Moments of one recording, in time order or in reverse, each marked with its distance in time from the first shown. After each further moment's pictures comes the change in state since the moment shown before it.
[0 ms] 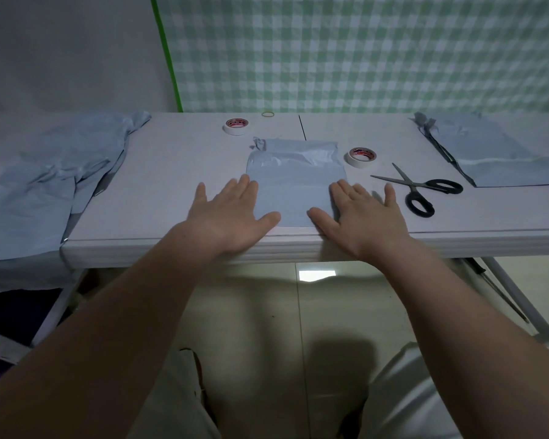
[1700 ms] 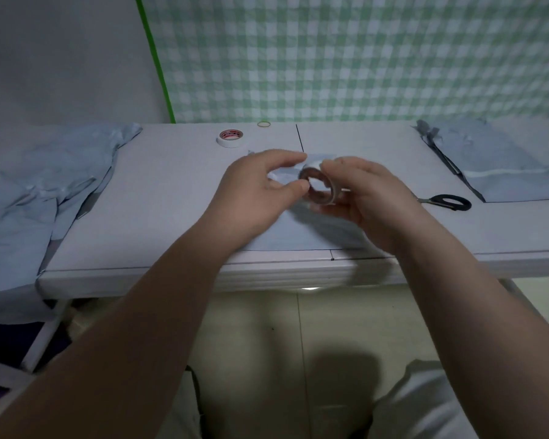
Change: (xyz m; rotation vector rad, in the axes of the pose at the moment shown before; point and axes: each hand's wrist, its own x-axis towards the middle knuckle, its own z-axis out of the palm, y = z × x) left_hand 0.003 0.039 -0.048 -1.013 0.434 0.215; right_hand 0.025 -0.003 -0.047 1.625 -0.106 0.035
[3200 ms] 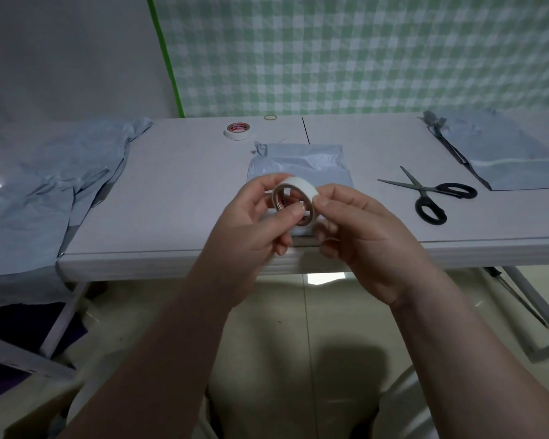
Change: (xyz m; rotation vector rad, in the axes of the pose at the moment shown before) left_hand -0.064 -0.005 0.009 -0.728 -0.028 -0.217; right_hand -0.060 0.018 0.029 0.138 -0.122 -0.034
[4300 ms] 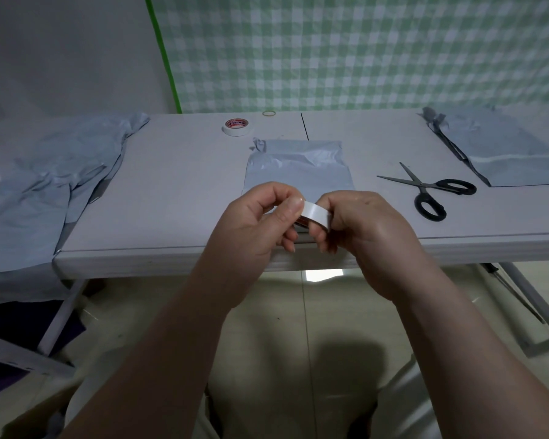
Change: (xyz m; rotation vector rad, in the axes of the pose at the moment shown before) left_hand -0.002 -0.006 -0.005 0.199 -0.098 0.147; right_hand 0.001 -0.005 0.005 -0.376 0.061 -0.029
